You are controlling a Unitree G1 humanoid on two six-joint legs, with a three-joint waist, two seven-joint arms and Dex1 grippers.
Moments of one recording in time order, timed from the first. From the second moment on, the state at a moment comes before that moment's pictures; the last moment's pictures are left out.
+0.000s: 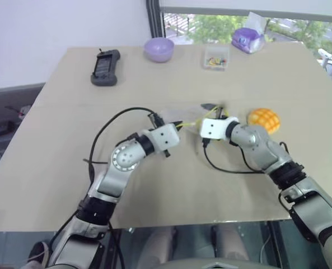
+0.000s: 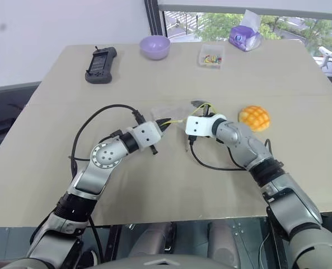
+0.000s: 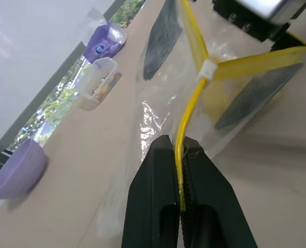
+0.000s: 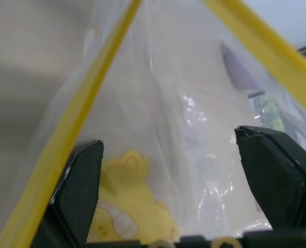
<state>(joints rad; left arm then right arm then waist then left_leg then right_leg) -0.38 0.44 -0.21 -0.06 0.25 -0.07 -0.53 -0.73 -0.47 0.48 0.34 -0.49 -0.16 0.44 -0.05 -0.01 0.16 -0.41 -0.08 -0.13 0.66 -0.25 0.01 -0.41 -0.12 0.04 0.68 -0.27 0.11</state>
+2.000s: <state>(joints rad) -0.35 0.44 -0.20 -0.10 0.29 0.02 -0.45 -0.71 -0.48 0.37 0.11 -0.37 0.00 0.66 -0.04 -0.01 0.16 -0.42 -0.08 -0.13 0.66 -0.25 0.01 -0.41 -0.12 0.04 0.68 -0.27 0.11</state>
